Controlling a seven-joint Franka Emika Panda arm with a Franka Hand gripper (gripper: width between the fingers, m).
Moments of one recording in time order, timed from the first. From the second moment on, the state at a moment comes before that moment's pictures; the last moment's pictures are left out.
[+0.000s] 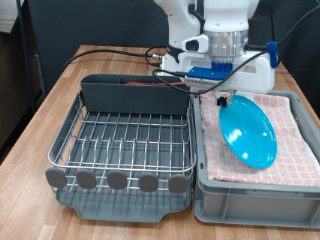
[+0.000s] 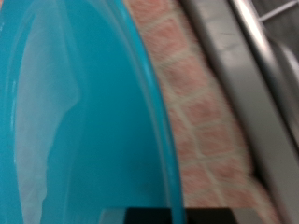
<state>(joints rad) 0.47 -0.02 -0.34 -2.41 0.04 2.56 1.35</state>
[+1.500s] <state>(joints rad) 0.38 -0.18 -0.46 -2.24 -0.56 2.06 0.87</state>
